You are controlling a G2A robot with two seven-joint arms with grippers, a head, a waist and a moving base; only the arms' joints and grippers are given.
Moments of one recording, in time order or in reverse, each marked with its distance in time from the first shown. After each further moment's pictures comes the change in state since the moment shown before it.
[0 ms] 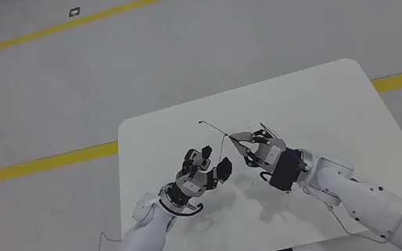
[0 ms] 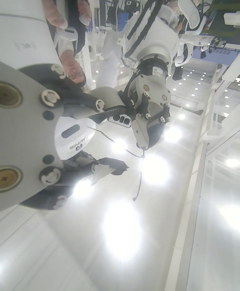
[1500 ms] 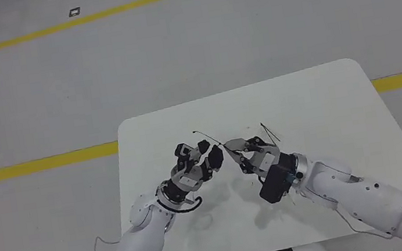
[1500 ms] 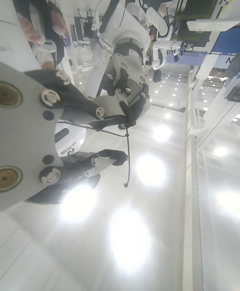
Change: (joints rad) left arm 0.042 -0.003 -0.051 -0.084 0.035 -0.102 0.115; right arm 0.148 0.120 -0.236 0.000 0.000 0.196 0.032
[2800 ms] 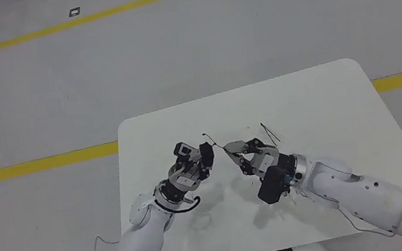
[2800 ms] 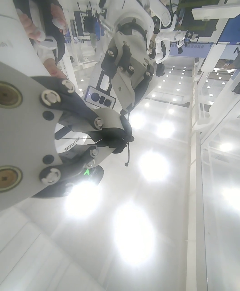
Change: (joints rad) left arm -0.005 -0.009 -0.010 0.010 -0.027 -0.001 -0.042; right arm 0.034 0.024 -0.047 0.016 0.000 0.015 0.019
